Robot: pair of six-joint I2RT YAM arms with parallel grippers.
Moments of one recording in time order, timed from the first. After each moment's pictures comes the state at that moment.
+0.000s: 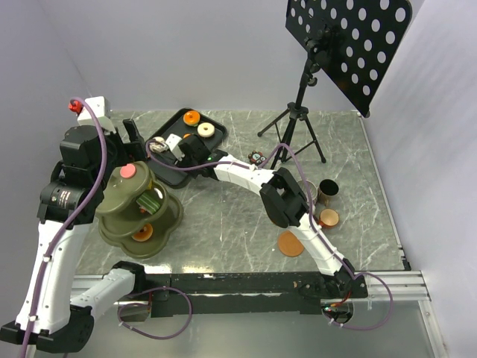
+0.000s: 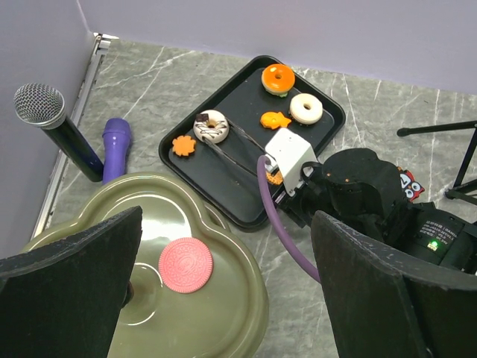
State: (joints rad) left arm -0.22 0.94 1.43 -0.79 -0.26 -0.23; right arm 0.87 2.44 2.09 -0.35 0.15 -0.30
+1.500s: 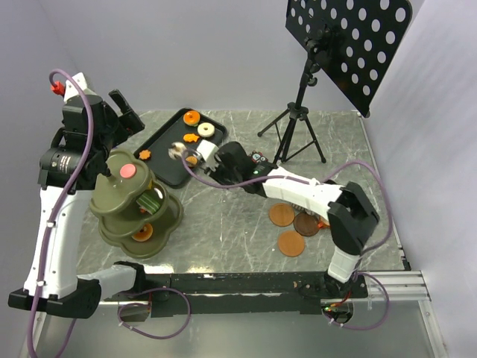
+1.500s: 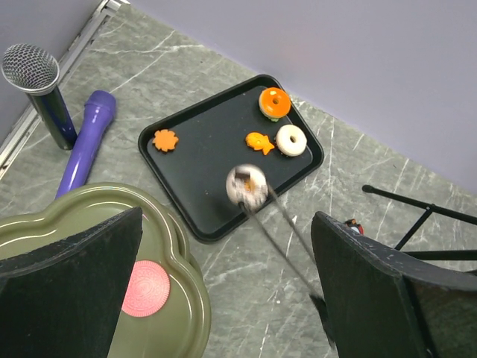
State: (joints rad) left arm -0.18 1.16 1.70 -0.93 -0.34 -0.54; right arm 0.86 1.76 1.36 -0.21 0.11 -0.32
